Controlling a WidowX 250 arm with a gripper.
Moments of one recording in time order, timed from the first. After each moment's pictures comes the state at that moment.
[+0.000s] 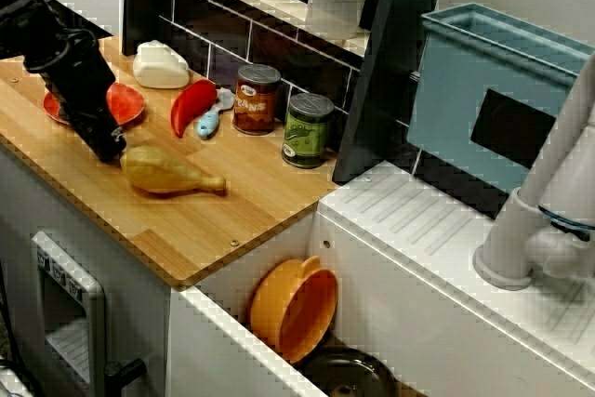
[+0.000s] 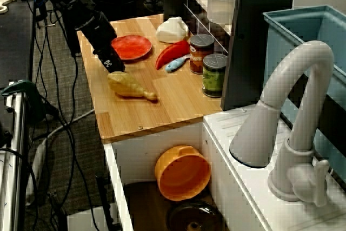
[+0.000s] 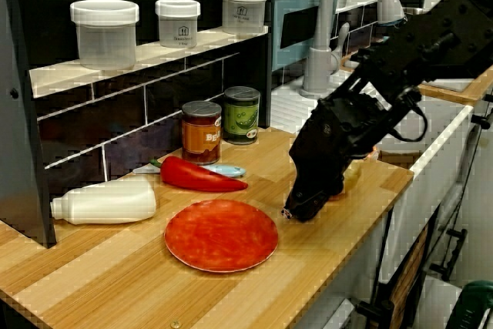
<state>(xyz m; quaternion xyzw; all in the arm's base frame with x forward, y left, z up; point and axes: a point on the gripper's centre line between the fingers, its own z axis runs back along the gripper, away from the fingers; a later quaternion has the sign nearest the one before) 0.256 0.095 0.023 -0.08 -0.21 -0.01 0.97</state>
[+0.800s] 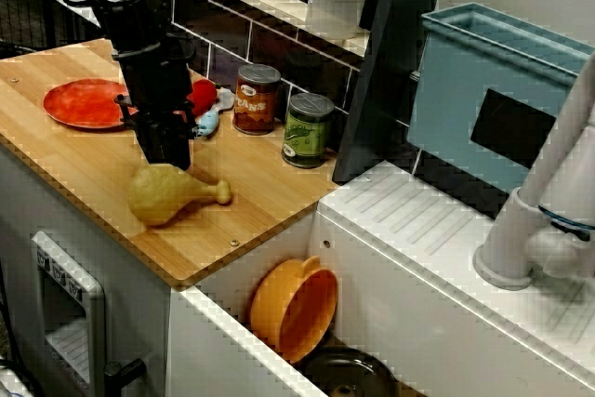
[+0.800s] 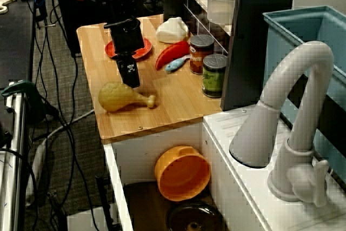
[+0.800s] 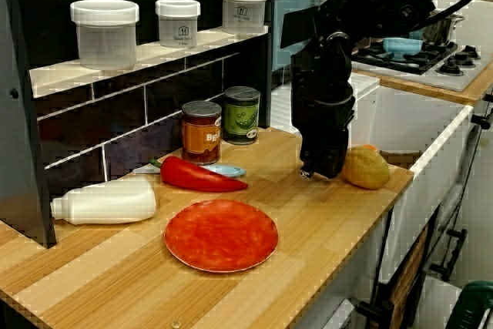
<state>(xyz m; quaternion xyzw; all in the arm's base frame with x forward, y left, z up) 0.276 0.027 0.037 -0.18 -0.06 0.02 0.98</state>
